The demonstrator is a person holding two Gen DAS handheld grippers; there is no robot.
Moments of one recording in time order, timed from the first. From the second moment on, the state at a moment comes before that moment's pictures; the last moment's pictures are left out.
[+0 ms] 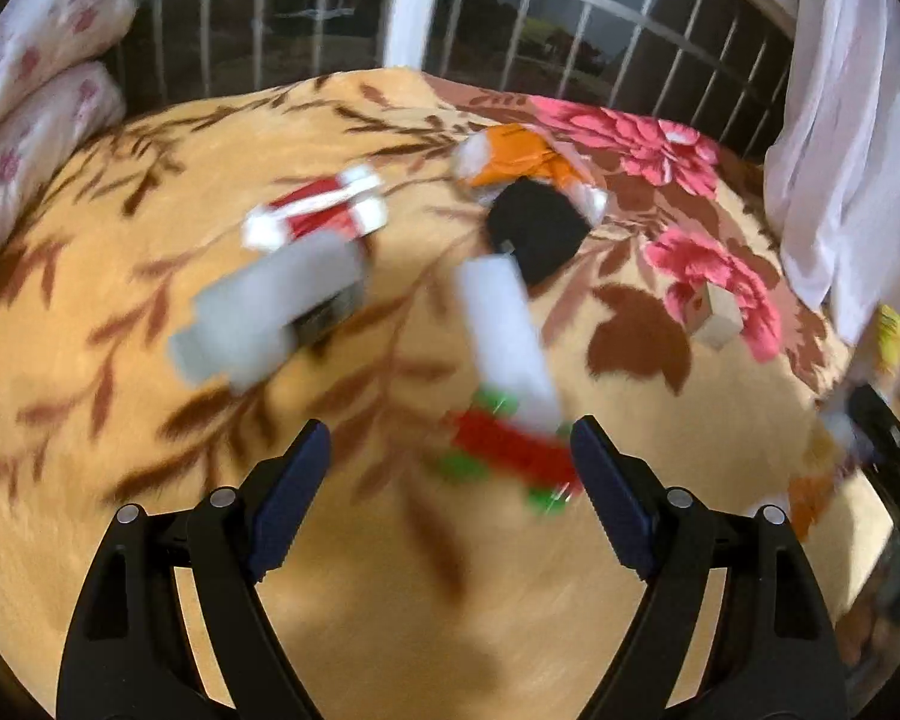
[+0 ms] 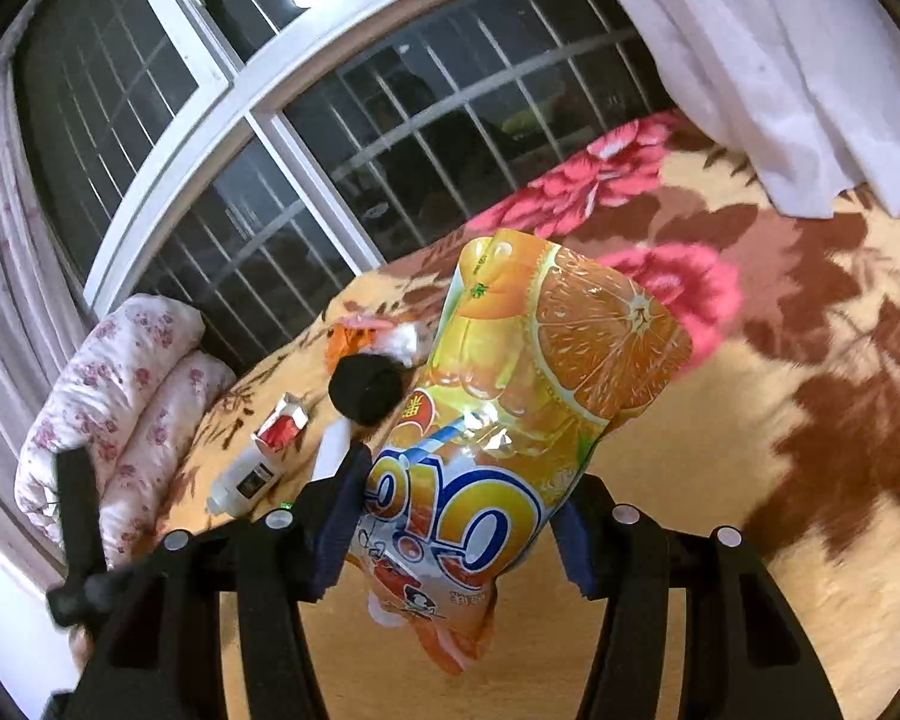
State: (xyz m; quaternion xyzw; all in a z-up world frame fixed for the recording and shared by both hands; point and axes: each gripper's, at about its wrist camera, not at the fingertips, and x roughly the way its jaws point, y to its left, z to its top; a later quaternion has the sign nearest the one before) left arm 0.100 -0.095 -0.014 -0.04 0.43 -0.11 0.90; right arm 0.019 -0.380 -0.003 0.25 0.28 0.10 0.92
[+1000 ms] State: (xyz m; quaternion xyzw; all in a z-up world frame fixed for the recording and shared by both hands) left arm 0.111 -0.157 0.062 0.10 0.29 -0.01 0.95; right arm 0.021 -0.385 -0.004 0.26 0.28 0.12 0.92
